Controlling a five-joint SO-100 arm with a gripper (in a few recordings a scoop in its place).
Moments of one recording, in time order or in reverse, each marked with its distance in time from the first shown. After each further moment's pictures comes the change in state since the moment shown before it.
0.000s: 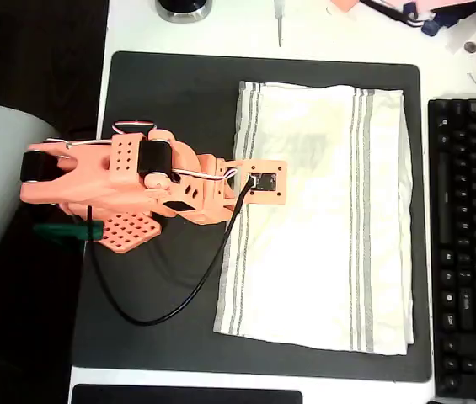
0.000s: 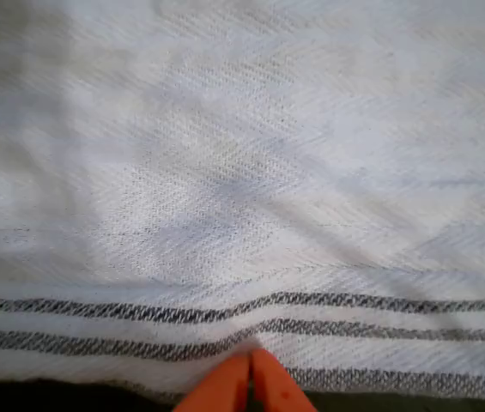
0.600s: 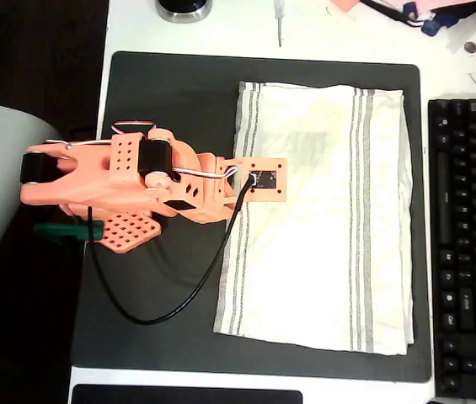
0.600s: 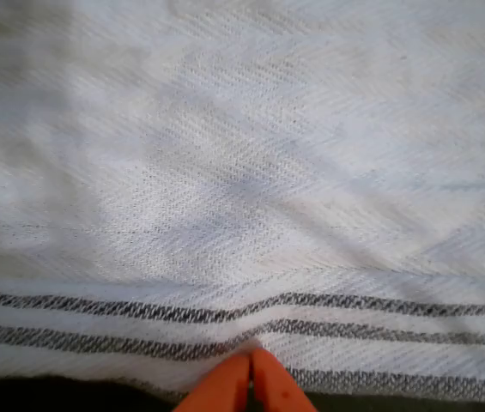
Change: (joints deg) arm -1.1 0.0 0.0 0.0 0.1
